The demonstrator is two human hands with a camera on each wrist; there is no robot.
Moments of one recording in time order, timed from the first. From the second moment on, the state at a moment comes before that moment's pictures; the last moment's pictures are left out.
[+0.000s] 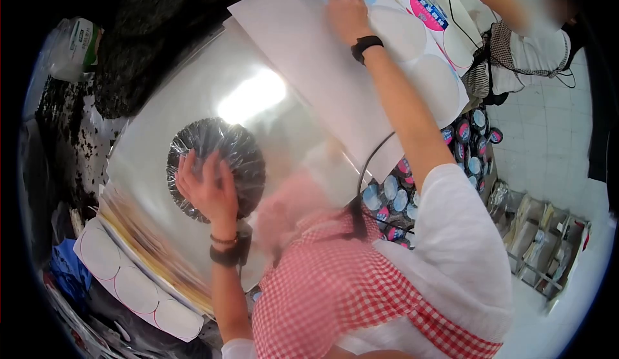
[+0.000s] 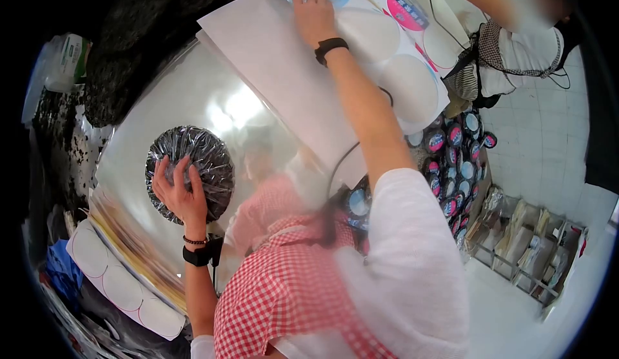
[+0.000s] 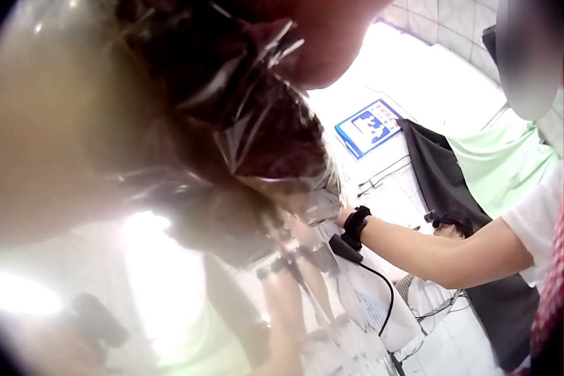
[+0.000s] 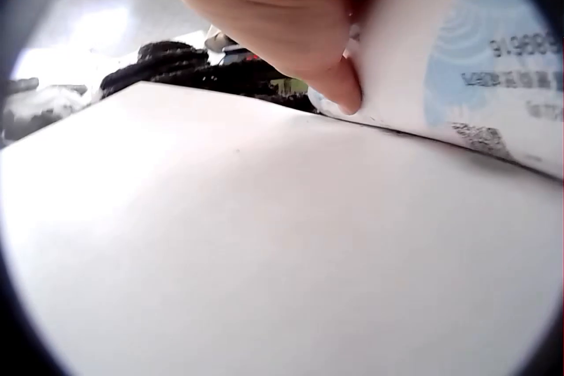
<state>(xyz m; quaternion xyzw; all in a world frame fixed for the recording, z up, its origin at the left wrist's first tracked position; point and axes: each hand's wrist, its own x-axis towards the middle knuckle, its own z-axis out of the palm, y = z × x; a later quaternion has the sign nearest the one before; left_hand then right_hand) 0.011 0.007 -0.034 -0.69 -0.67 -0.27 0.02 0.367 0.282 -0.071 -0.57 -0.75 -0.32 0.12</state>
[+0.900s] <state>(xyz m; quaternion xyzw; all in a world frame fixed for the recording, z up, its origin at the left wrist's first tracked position) 0.008 0.010 -0.045 -0.65 -0.69 -0.31 0.03 0.413 0.145 0.067 -0.54 -0.80 -0.02 0.28</state>
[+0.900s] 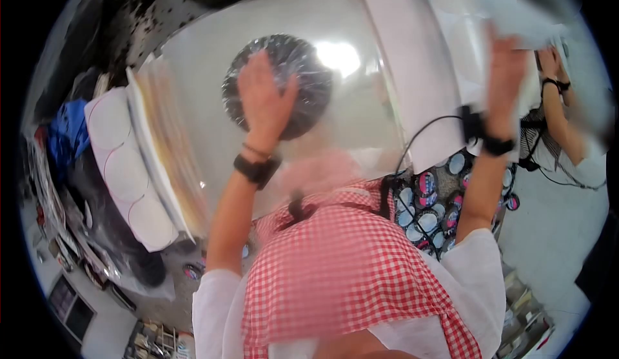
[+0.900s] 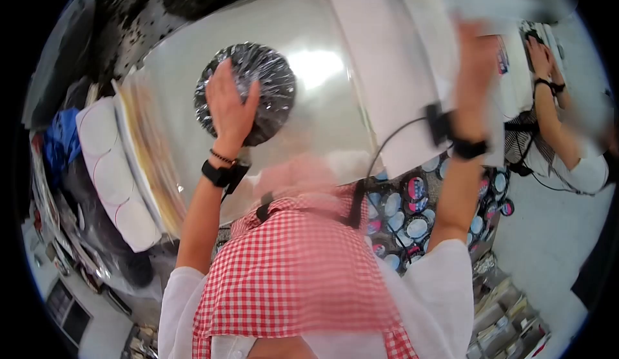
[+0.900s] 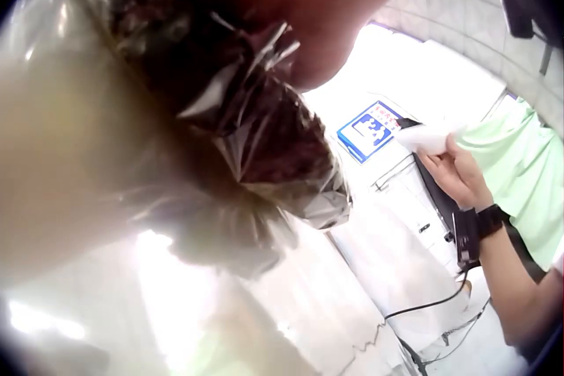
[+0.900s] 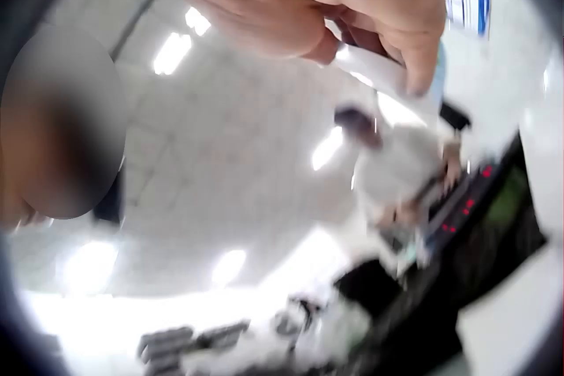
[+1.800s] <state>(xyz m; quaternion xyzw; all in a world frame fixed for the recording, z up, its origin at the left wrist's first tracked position) 0.012 0.000 -0.057 -0.38 -0.54 -0.68 -0.32 0.104 0.080 -0.062 -0.27 -0.92 0.19 0.21</state>
